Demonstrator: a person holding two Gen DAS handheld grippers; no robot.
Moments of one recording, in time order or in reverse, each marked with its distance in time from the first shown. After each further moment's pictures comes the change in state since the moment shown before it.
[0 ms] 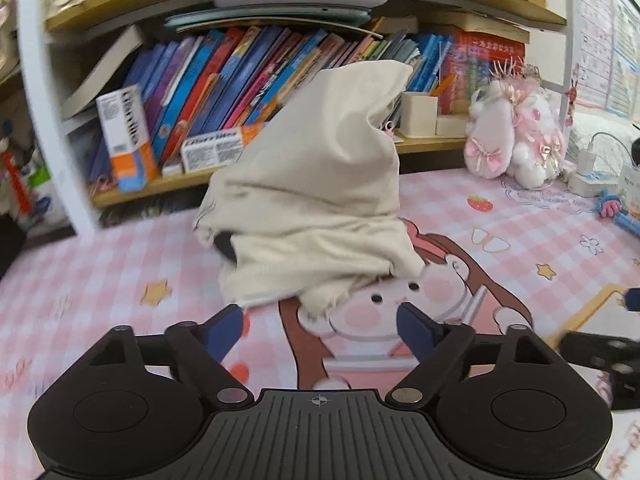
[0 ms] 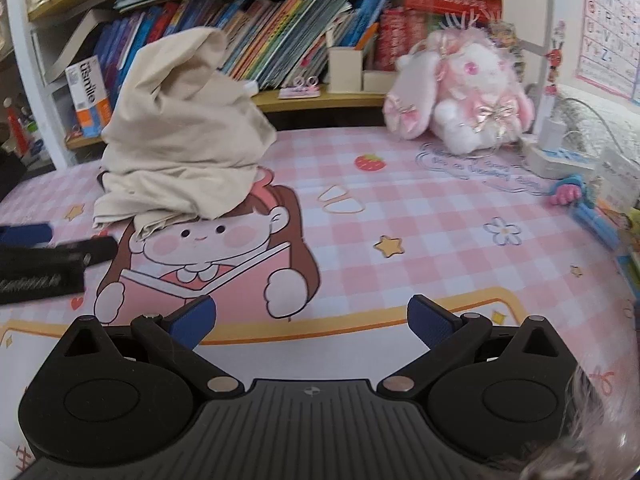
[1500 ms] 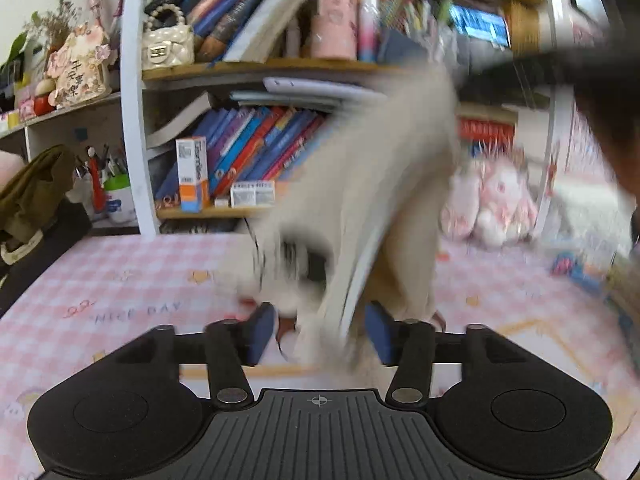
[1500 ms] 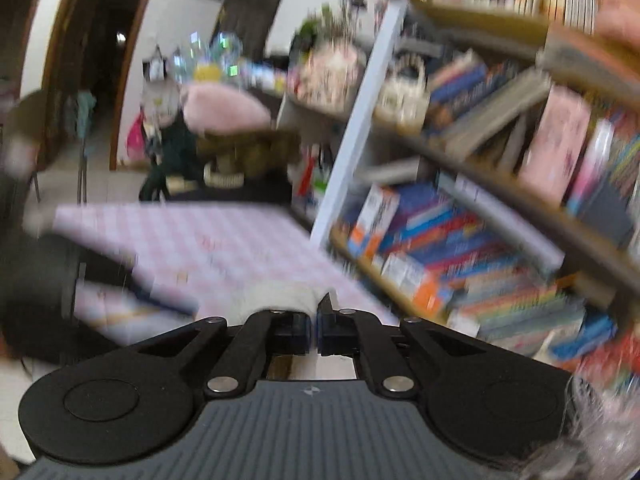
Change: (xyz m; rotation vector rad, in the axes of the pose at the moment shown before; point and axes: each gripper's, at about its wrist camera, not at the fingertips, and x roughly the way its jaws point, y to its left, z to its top) left arm -0.148 -0.050 -0.058 -0.126 -0.186 0.097; right arm -0.125 0.034 0.091 -0.841 -0.424 0.668
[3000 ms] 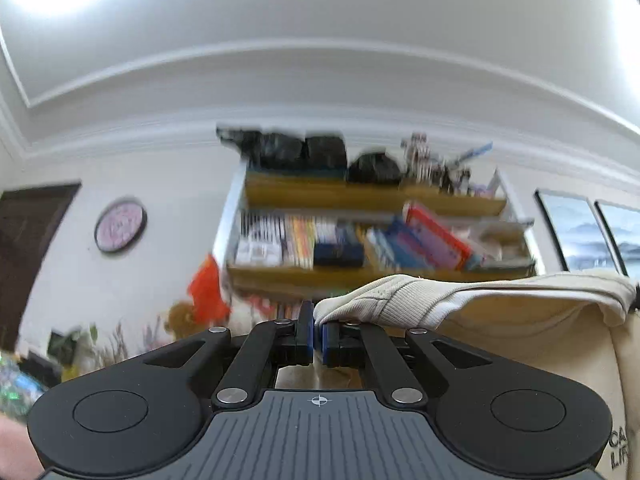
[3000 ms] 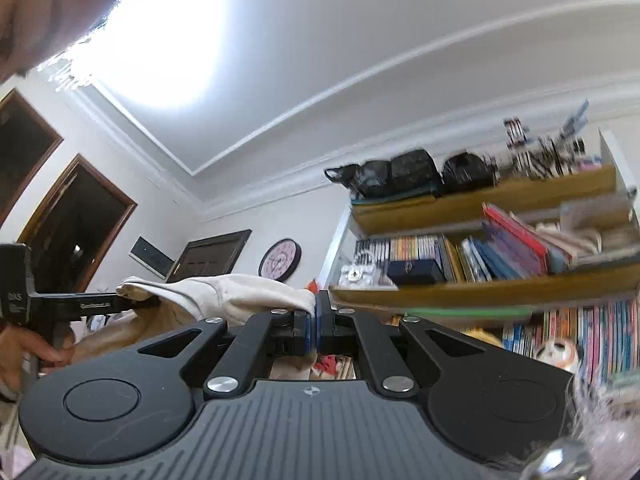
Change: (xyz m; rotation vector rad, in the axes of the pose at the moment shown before) left arm -0.223 0.031 0.221 -0.050 -0.986 0.090; right arm -0.305 -0.044 0.101 -0.026 -0.854 -0.234
